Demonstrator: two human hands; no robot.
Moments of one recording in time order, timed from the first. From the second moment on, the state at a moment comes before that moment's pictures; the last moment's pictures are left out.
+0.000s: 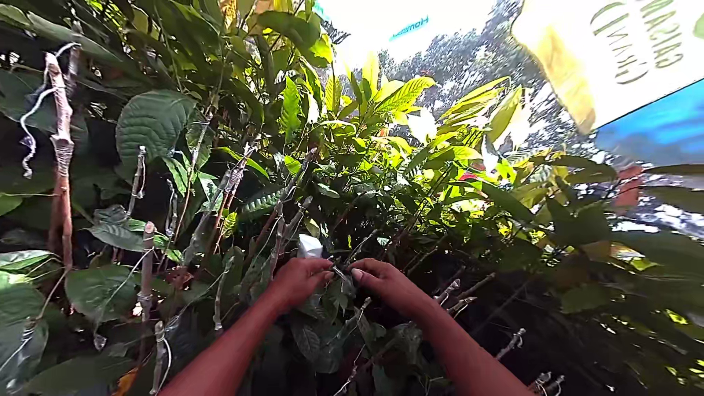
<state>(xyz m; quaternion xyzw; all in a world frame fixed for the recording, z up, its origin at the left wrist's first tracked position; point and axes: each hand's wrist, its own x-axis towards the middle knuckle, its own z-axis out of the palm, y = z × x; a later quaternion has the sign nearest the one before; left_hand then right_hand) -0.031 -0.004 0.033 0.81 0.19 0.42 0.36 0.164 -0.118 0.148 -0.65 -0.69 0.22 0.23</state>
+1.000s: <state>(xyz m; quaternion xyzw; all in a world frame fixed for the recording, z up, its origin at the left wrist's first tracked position) -0.040 0.003 0.026 0.79 0.13 0.46 0.40 0.153 -0.113 0.099 -0.50 -0.54 0.52 0.43</state>
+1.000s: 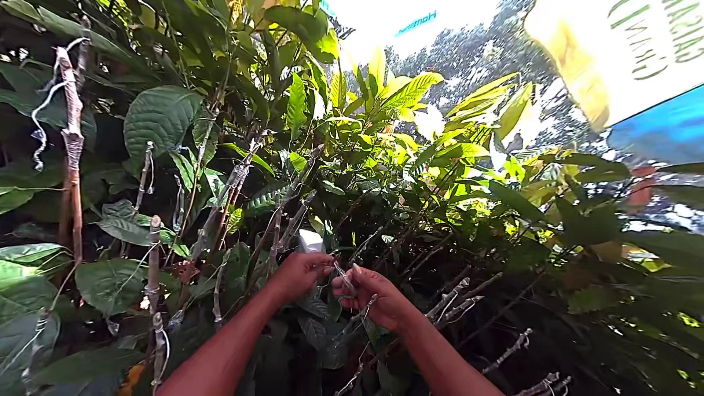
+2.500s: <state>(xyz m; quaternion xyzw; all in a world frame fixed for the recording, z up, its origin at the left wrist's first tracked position) -0.026 -0.023 0.038 0.83 0.20 0.44 0.27 0.123 -0.114 0.175 -0.68 -0.73 0.06 0.02</state>
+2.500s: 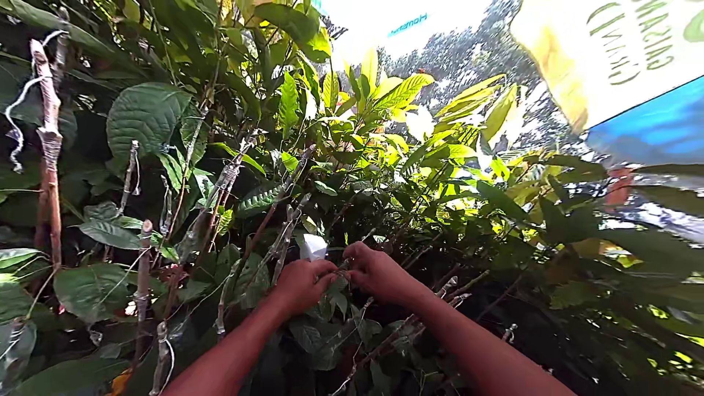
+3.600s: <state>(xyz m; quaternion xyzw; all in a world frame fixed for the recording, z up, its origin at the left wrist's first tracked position) -0.018 -0.026 0.034 0.85 0.13 0.42 0.27 0.106 -0.087 0.201 -0.57 -0.80 -0.04 -0.18</state>
